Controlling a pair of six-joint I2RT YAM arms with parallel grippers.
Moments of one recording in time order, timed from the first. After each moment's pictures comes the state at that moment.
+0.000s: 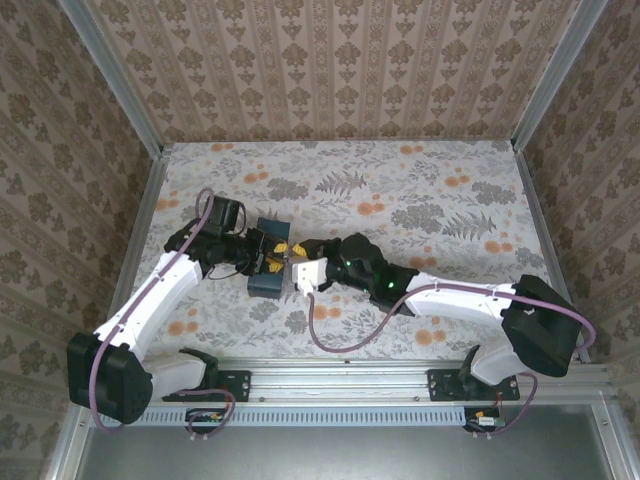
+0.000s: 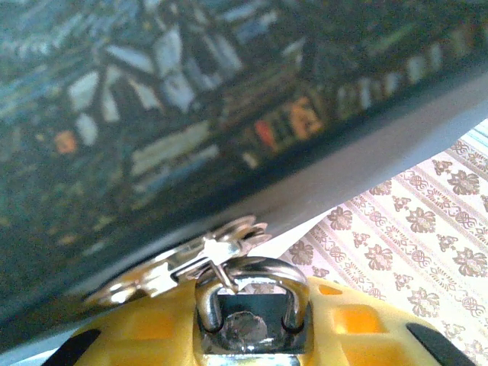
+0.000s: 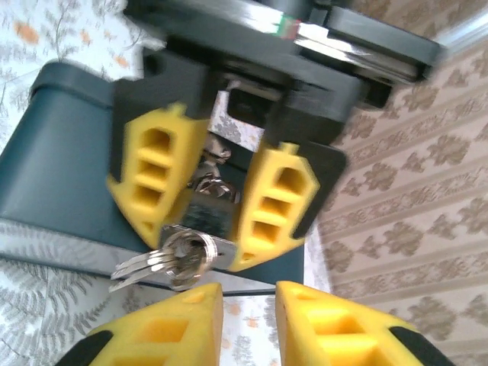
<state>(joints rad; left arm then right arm) -0.40 1.18 0.94 -0.71 0.58 -1.51 0.93 1.45 0.85 0.33 -0.03 -0.92</state>
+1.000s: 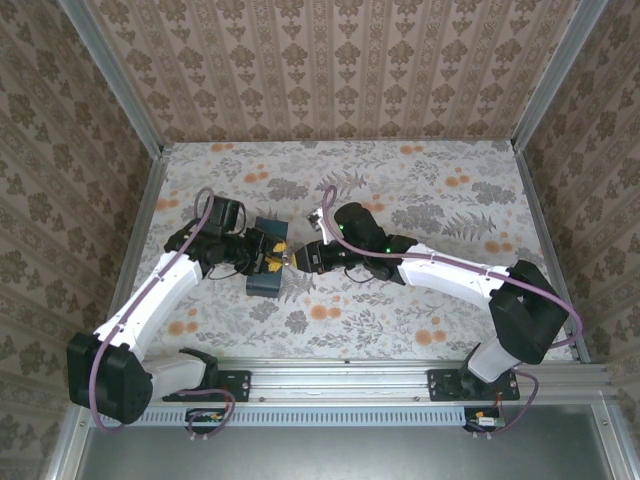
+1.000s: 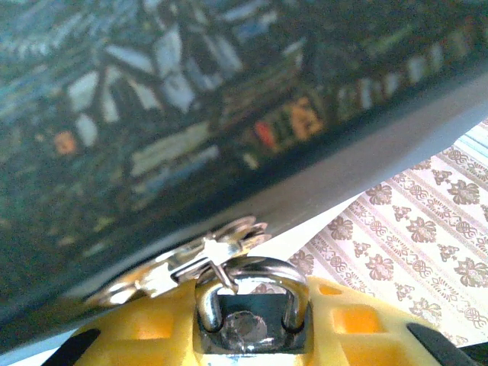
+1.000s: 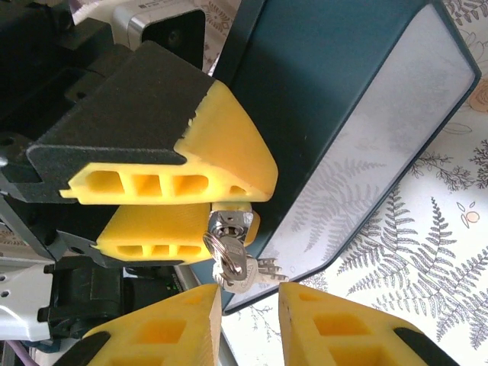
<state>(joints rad) -0.40 1.18 0.94 -0.71 0.55 -1.51 0.79 1.56 1.04 -0.01 -0.46 0.60</state>
